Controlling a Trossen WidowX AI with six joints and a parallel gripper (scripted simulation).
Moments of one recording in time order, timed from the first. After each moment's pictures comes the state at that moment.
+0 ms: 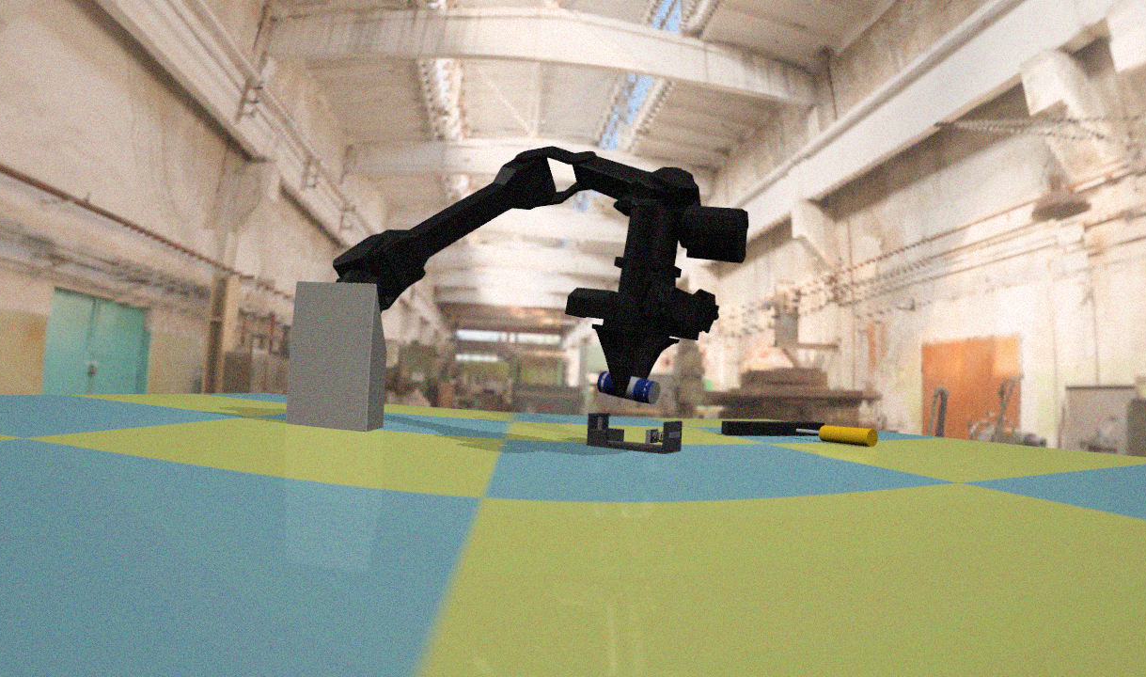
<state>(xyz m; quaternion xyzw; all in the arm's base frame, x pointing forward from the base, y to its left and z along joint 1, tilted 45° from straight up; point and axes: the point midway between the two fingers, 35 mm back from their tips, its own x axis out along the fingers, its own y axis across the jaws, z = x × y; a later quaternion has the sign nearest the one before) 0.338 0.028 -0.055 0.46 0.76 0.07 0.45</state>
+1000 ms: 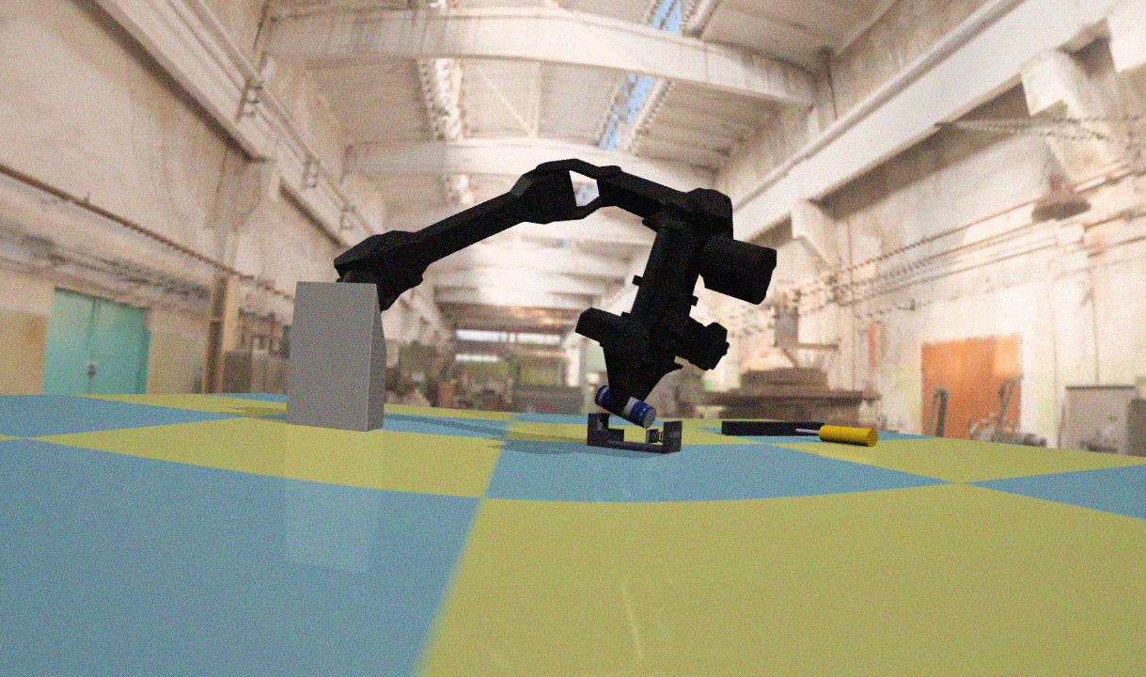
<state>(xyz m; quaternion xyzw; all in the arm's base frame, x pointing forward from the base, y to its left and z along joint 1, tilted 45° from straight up) 0.339 0.043 -0.071 0.43 0.80 0.12 0.39</state>
